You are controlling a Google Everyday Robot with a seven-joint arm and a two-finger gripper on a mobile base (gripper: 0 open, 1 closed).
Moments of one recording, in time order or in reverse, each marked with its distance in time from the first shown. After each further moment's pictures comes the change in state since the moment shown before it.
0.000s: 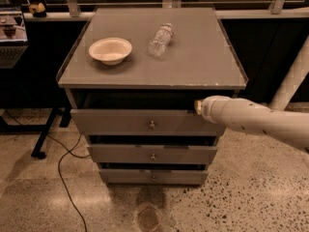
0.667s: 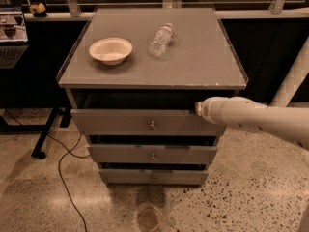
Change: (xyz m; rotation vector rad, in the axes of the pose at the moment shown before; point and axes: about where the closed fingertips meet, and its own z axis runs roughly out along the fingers) arm 0.019 -0.009 0.006 0.026 0.070 0.018
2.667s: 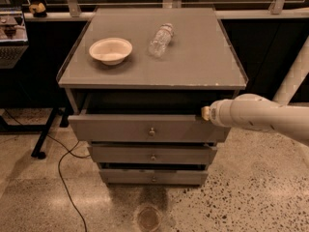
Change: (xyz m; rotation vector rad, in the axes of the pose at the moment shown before) arm 0.016 -0.009 -0.025 -0.004 0.100 0.054
